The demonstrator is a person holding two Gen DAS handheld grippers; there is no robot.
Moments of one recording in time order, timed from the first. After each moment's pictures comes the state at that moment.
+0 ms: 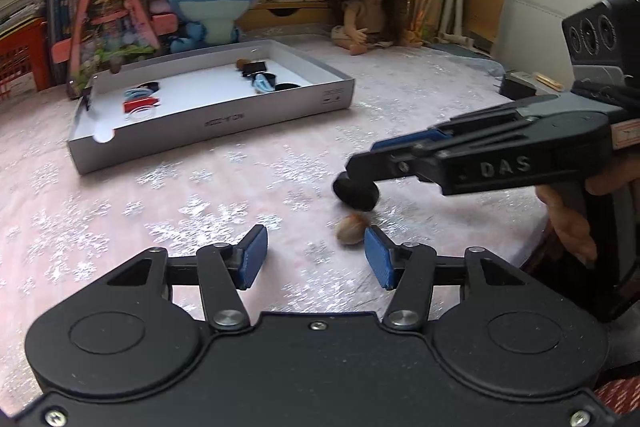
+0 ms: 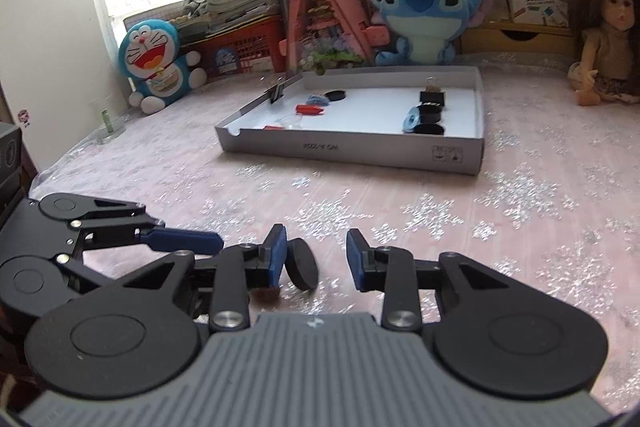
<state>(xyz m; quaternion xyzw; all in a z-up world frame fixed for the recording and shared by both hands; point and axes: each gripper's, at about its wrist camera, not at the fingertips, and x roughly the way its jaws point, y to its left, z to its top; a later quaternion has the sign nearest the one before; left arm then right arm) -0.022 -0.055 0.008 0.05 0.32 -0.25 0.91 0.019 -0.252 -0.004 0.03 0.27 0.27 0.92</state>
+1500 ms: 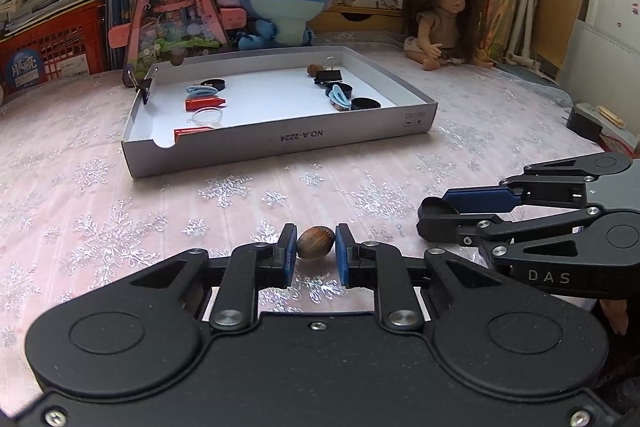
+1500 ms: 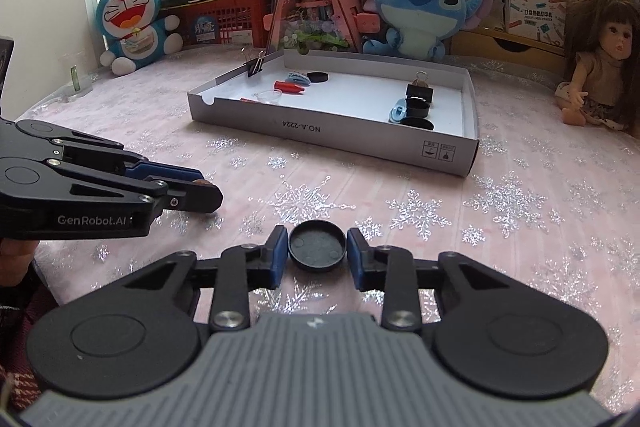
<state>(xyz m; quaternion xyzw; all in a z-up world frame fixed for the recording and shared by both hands) 0.020 -0.036 0.012 0.03 0.32 -0.16 0.93 0.024 -0.226 -0.015 -0.04 0.28 0.22 0.93</state>
